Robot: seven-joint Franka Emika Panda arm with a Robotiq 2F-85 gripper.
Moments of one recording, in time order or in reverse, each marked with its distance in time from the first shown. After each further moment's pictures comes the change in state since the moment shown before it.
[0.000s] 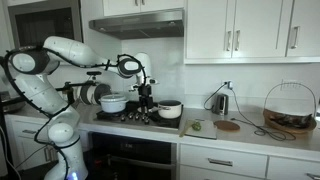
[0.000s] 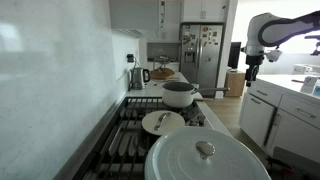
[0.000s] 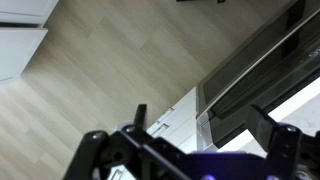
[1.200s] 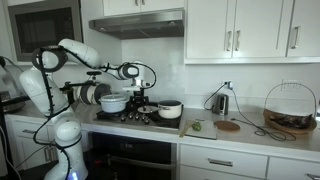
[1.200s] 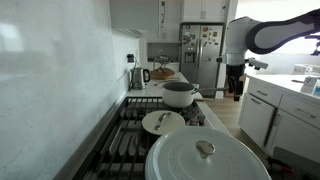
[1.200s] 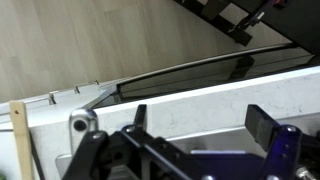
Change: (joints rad) arm 0.283 0.101 0.120 0.005 0.119 -0.002 -0.244
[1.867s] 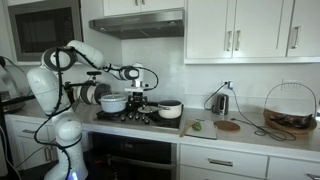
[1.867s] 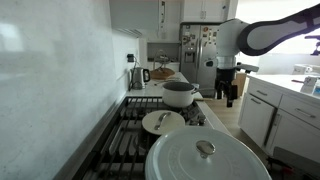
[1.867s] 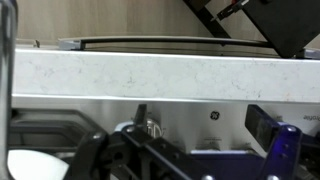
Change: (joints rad) arm 0.067 0.095 0.043 0.053 0.108 0.046 -0.184
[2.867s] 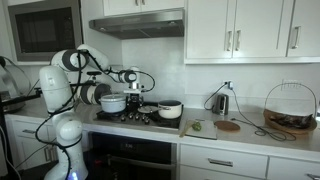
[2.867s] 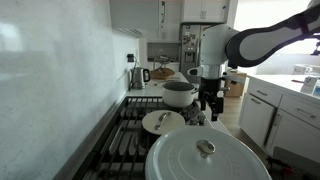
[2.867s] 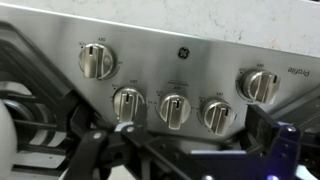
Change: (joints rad) arm 0.045 0.155 0.147 0.087 0.051 0.111 0.065
